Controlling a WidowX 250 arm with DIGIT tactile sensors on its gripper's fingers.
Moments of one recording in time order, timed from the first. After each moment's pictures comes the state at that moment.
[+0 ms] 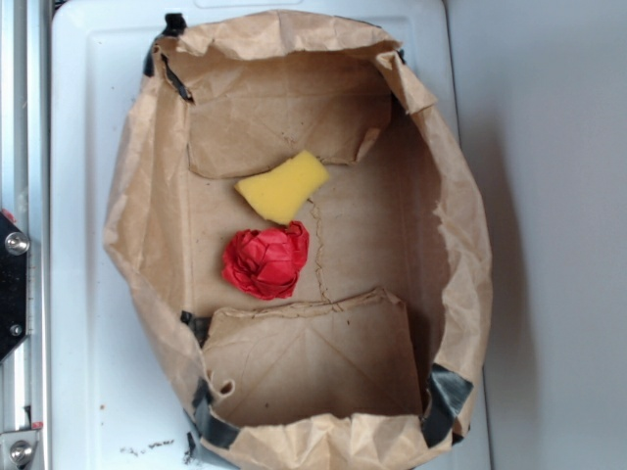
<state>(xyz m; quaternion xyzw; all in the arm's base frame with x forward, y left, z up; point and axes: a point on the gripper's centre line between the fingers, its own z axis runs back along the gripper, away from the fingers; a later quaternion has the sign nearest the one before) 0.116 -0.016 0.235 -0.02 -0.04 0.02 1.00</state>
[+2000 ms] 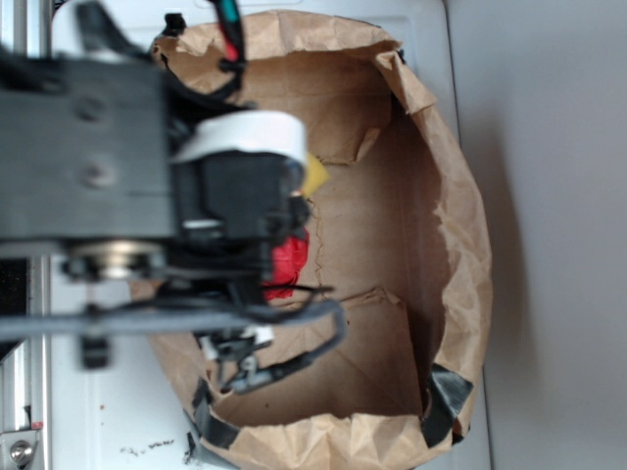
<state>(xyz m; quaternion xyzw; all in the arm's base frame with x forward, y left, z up) 0.250 0.017 0.160 0.00 -0.12 0.15 0.98</state>
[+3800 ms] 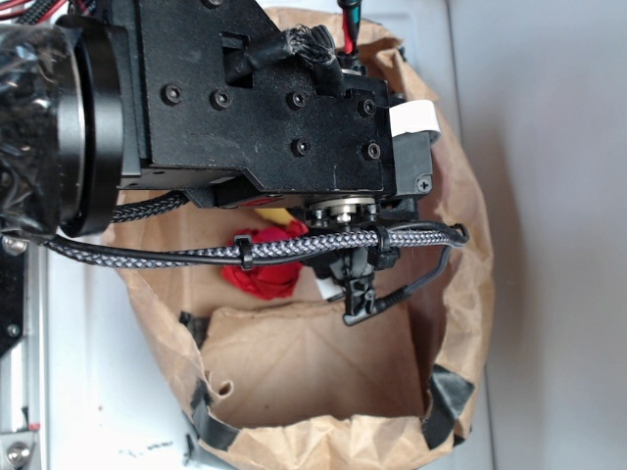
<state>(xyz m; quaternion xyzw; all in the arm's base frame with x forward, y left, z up) 0.296 0.047 0.110 0.03 -0.12 0.19 0.97</state>
